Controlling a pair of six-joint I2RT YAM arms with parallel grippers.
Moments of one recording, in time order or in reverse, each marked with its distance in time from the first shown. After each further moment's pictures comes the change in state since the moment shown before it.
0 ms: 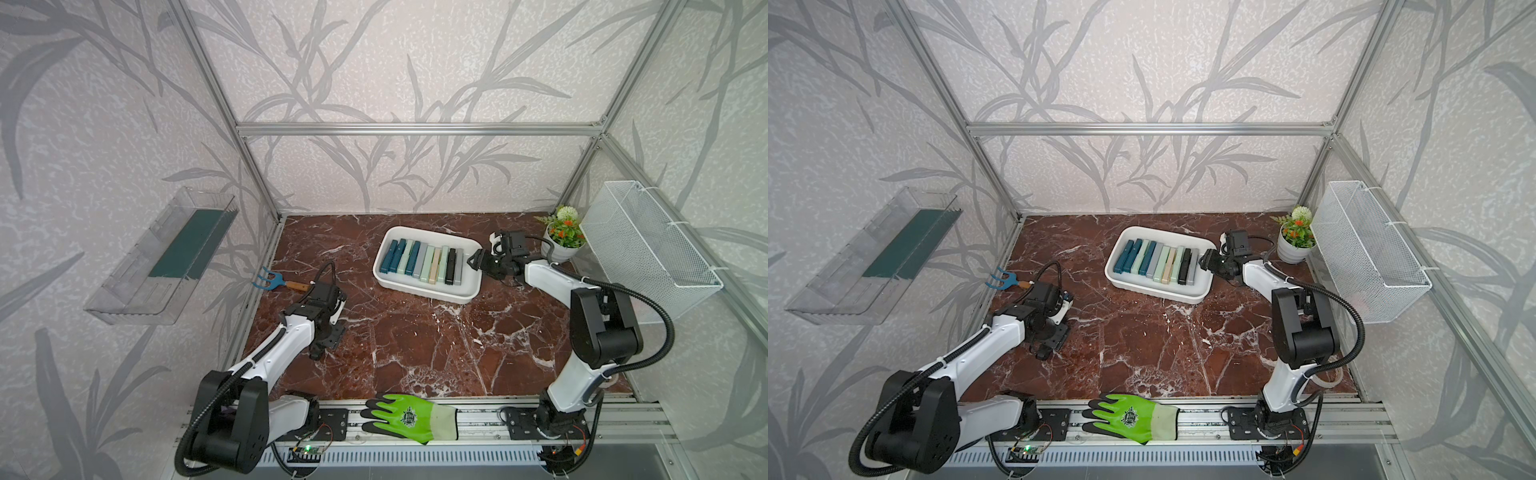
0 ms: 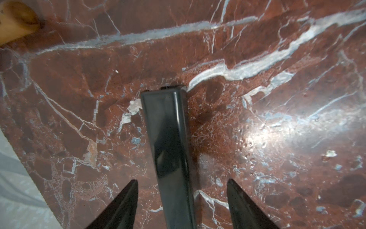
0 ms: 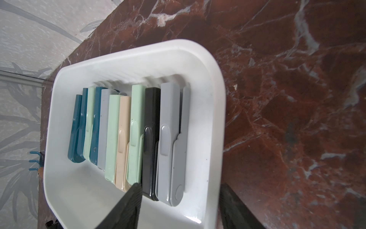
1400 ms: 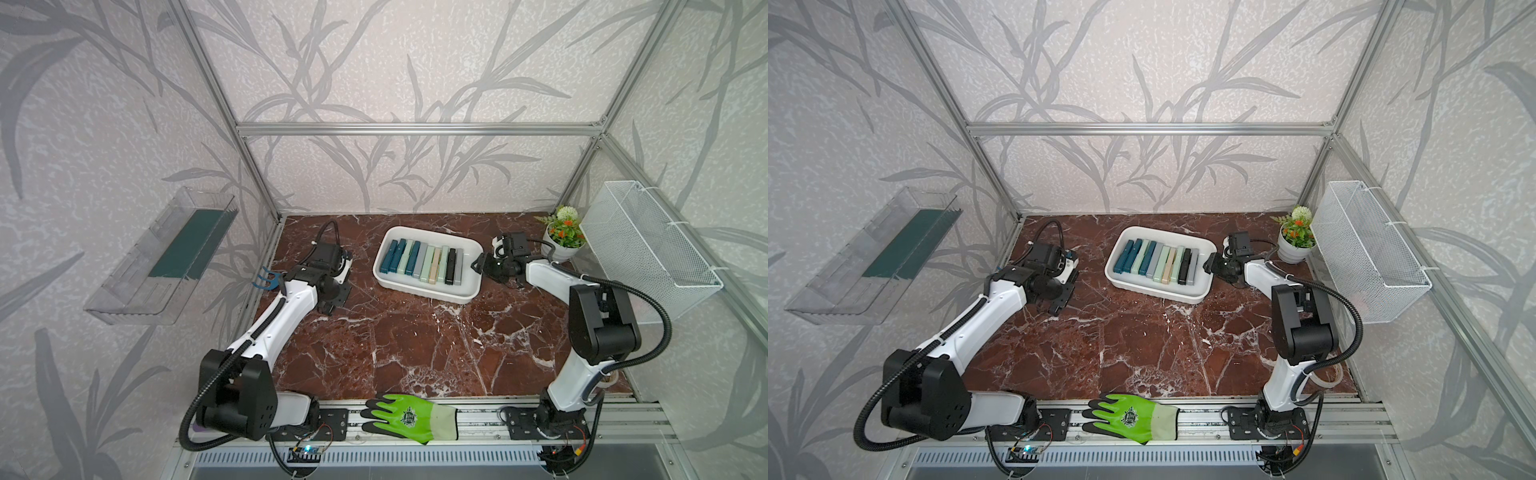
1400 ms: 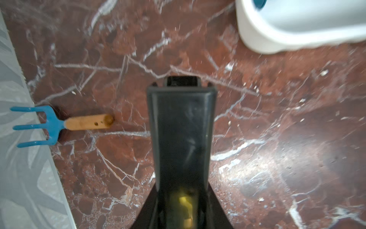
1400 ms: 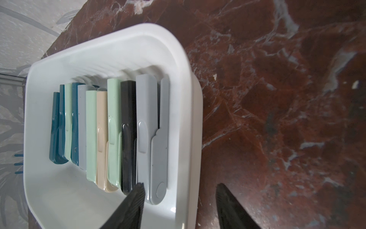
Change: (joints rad) left arm -0.051 0.150 0.478 -0.094 0.098 -0.062; right arm -0.023 0.010 0.001 -0.065 0.020 -0.027
